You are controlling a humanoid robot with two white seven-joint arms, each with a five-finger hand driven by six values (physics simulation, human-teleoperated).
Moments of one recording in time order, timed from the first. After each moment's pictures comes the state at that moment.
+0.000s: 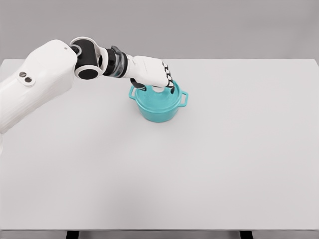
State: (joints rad) left arm -1.24 0.35 -1.25 -1.07 -0.63 -0.61 -0.42; right arm 0.06 0.00 -0.22 0.05 0.06 -0.22 -0.03
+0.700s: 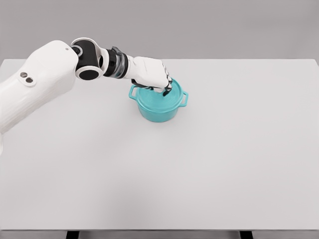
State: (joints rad) left arm -1.24 0.35 -1.25 -1.07 -0.64 -0.61 -0.42; right arm 0.06 0.00 -0.22 0.05 0.06 -0.22 -0.03
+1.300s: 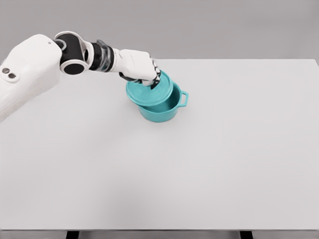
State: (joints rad) left arm -1.26 0.42 -1.24 -1.07 -0.61 -0.61 -0.42; right arm 0.06 0.00 -0.22 0.05 0.06 -0.22 -0.03
